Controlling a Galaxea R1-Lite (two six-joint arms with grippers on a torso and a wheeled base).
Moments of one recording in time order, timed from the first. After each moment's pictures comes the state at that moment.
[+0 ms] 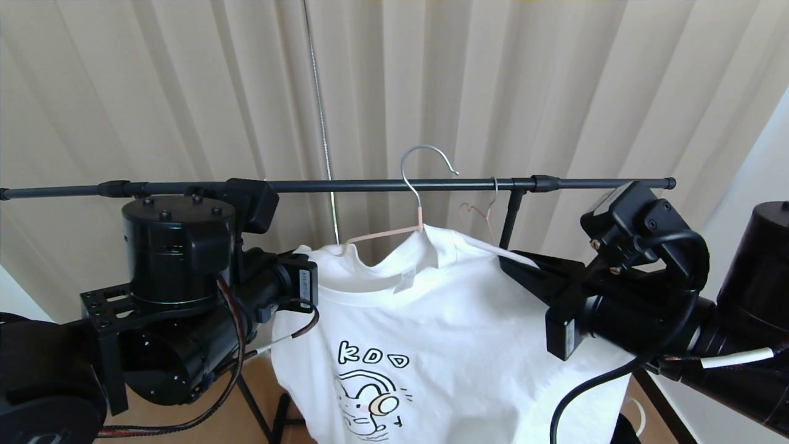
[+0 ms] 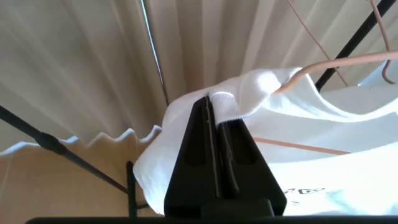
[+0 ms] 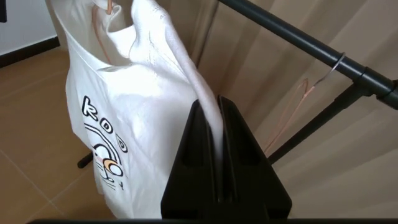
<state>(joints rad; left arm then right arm) -0.66 1.58 -0.72 -0.56 0.47 -0.09 0.76 1.46 -0.61 -0.69 -0.16 -0.20</state>
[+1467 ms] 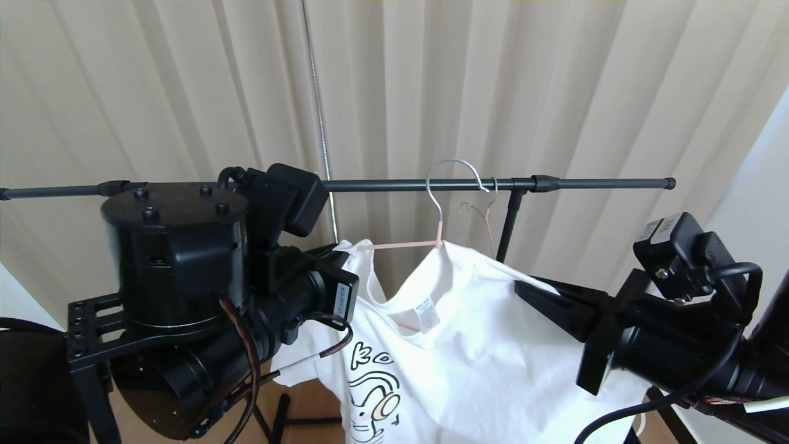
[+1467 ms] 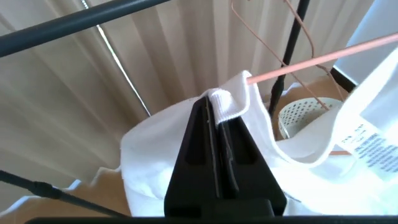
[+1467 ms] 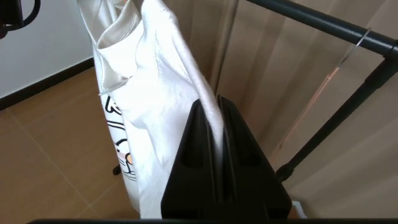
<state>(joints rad) -0.83 1.56 -0.77 -0.55 0.47 0.06 0.71 1.42 -0.45 -0.83 -0.01 -0.07</state>
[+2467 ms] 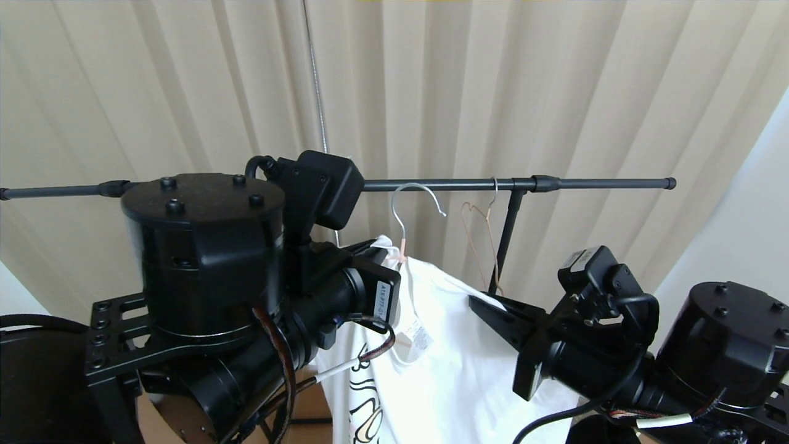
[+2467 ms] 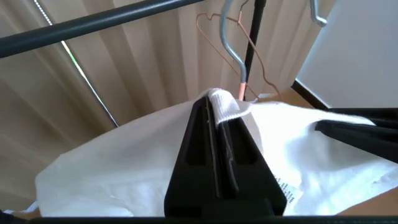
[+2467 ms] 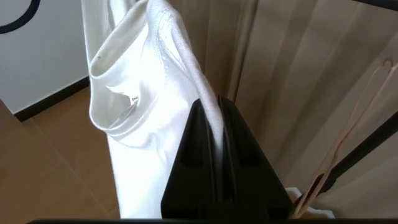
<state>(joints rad) -0.92 1.60 -0.85 -0.56 0.46 0.00 0.77 1.67 -0.38 -1.20 -0.04 0.00</state>
